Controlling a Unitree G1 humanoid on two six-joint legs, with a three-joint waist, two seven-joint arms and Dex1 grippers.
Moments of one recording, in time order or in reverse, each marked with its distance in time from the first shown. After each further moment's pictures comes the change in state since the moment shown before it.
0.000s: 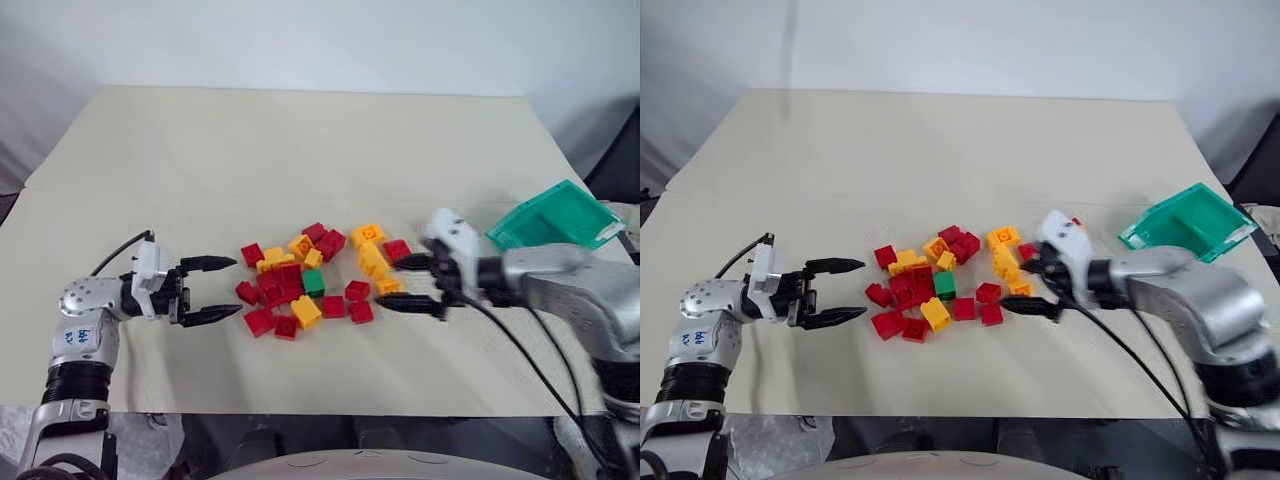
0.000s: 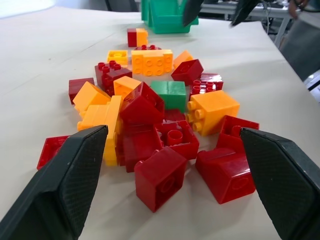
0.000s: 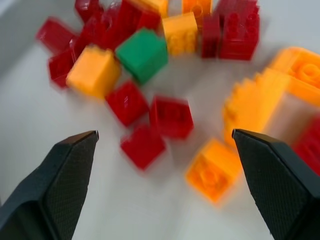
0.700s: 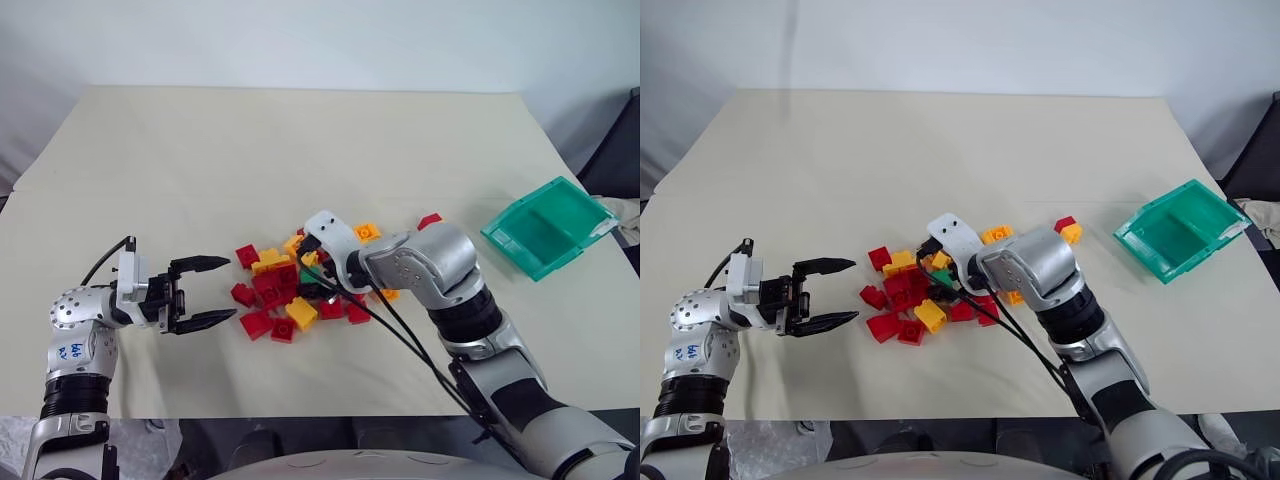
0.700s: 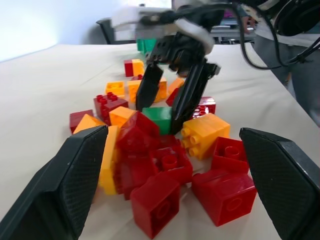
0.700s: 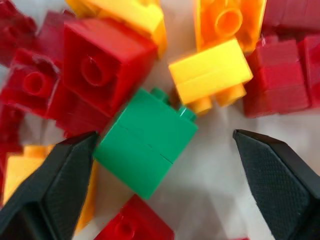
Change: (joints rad) left arm 0.054 -0.030 0.057 -0.054 -0.067 -0.072 -0.022; right arm -0.303 0.506 0.208 0.369 -0.253 0.279 -0.406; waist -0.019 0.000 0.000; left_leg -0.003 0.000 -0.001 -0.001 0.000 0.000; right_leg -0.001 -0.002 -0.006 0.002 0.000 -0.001
